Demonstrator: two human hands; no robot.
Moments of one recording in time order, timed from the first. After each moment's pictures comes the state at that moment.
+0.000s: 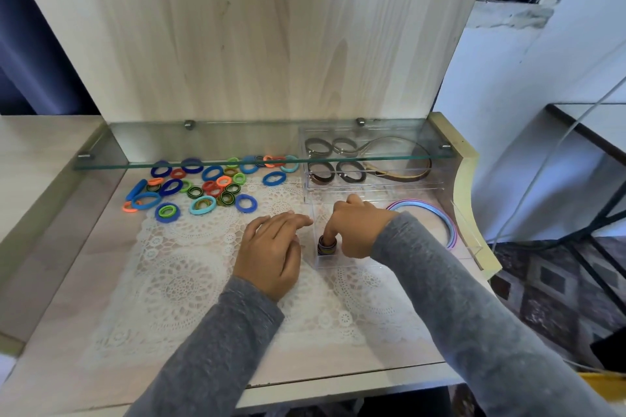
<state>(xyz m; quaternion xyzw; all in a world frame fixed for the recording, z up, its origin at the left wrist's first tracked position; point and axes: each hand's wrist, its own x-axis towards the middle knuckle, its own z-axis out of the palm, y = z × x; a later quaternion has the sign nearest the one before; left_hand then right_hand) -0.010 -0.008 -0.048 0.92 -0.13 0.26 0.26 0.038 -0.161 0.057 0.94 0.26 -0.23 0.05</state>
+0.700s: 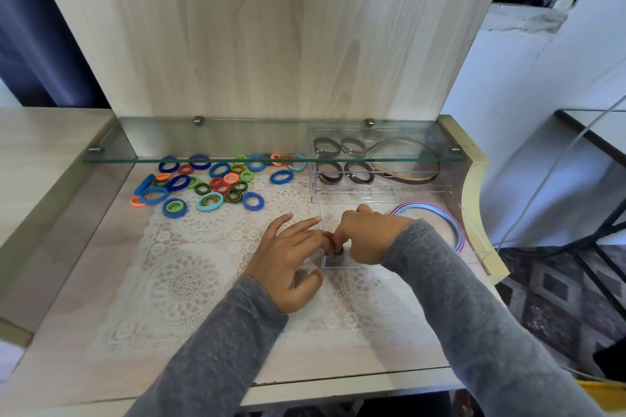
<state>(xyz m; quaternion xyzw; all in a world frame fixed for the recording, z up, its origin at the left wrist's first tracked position) -0.014 -0.004 -0.049 0.90 -0.26 0.18 0.30 0.031 -0.160 0.059 0.93 0.24 -0.27 0.04</state>
